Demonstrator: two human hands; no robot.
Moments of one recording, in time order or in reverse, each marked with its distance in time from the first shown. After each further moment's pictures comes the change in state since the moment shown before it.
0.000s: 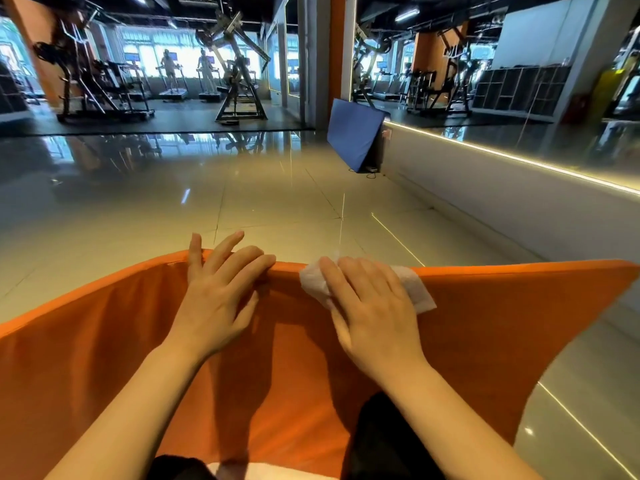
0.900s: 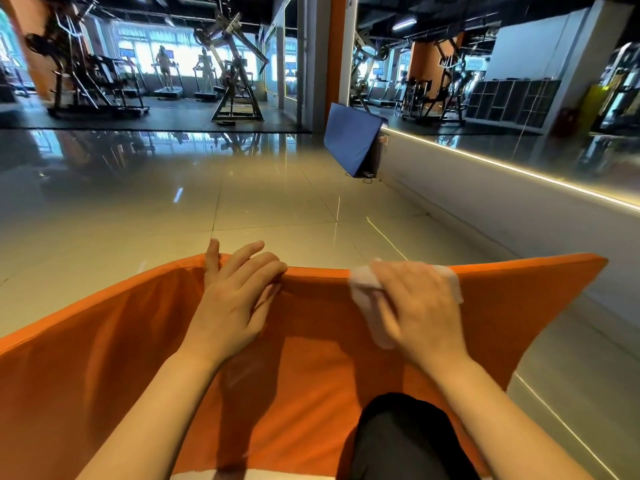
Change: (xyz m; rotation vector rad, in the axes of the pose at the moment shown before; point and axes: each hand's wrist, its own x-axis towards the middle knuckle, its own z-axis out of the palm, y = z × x) left_hand -0.001 0.004 0.002 -0.139 0.087 -0.023; right_hand -0.005 0.045 0.008 0.024 0.097 -0.005
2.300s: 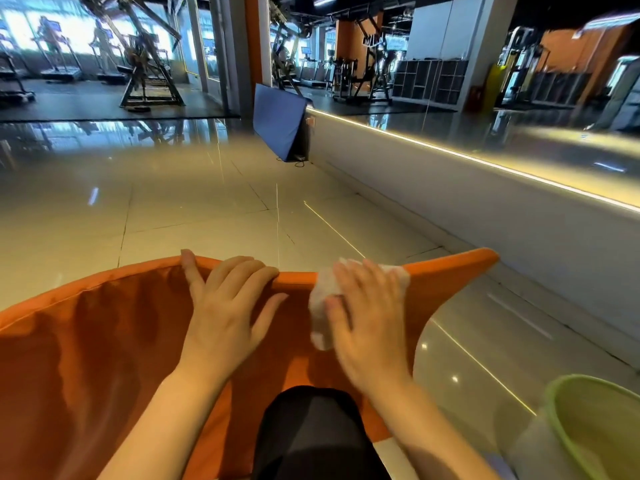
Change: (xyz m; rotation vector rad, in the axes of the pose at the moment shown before) left_hand 0.047 0.128 0.080 -0.046 0.050 0.003; right_hand -0.059 0.043 -0.042 0.129 -0.033 0.440
